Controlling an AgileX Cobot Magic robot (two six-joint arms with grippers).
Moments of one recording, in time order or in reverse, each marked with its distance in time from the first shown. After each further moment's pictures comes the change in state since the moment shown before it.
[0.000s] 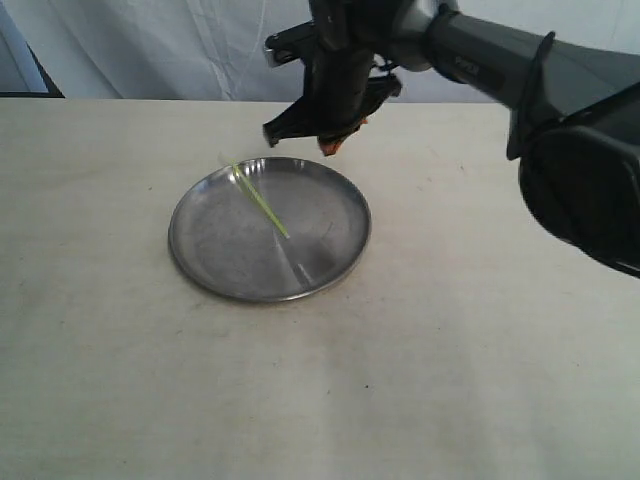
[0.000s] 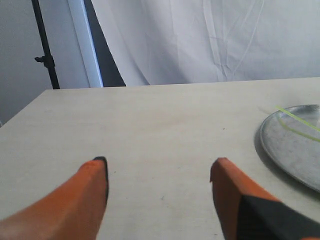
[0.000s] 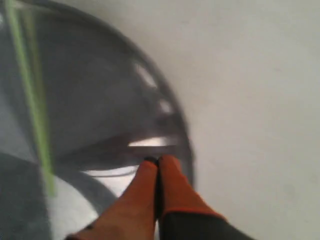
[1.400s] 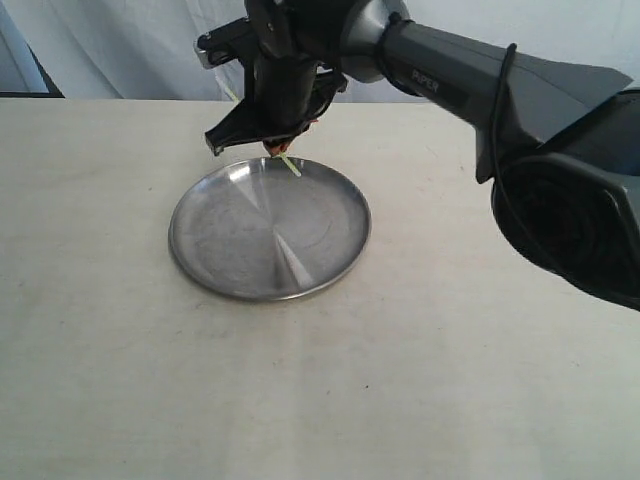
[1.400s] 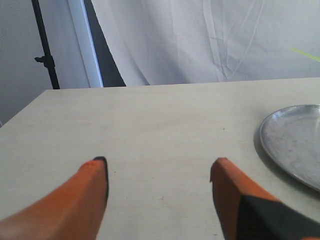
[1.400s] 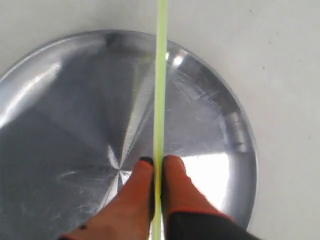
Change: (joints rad) left arm 0.000 0.000 0.000 0.000 0.000 0.000; right arm 0.125 -0.009 -0.035 -0.022 -0.027 -0.019
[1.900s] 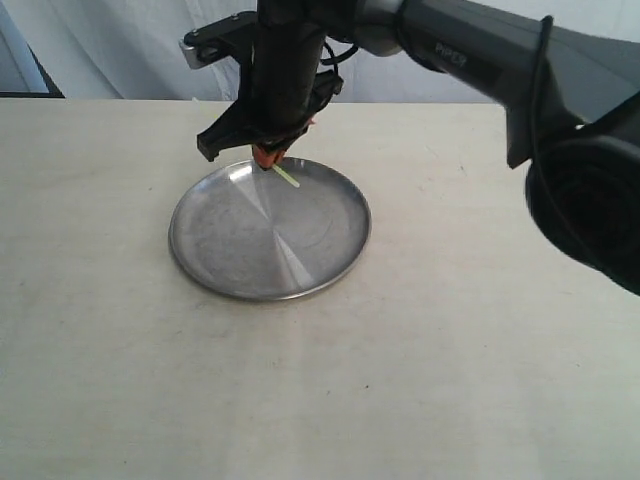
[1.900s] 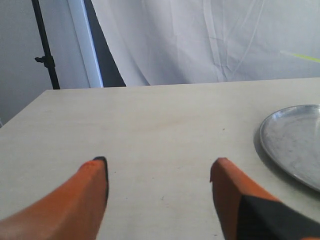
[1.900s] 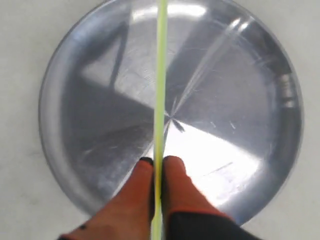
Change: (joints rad) left arm 0.000 0.000 0.000 0.000 0.000 0.000; right arm 0.000 -0.096 0.045 0.186 0.142 -0.169
